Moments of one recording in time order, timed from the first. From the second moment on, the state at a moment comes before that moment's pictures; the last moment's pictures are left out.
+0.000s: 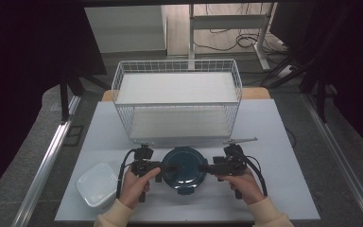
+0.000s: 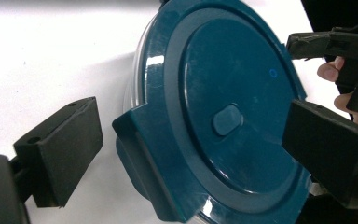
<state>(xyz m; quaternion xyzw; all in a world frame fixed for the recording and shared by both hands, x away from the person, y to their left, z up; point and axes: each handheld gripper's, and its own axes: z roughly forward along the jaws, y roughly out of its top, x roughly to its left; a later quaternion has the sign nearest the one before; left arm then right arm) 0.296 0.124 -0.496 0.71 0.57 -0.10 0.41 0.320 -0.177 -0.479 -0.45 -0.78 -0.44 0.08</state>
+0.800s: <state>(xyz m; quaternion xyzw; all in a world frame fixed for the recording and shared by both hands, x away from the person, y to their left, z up) 0.301 0.124 -0.518 0.68 0.57 -0.17 0.42 0.323 -0.163 -0.505 -0.48 -0.75 -0.42 0.15</state>
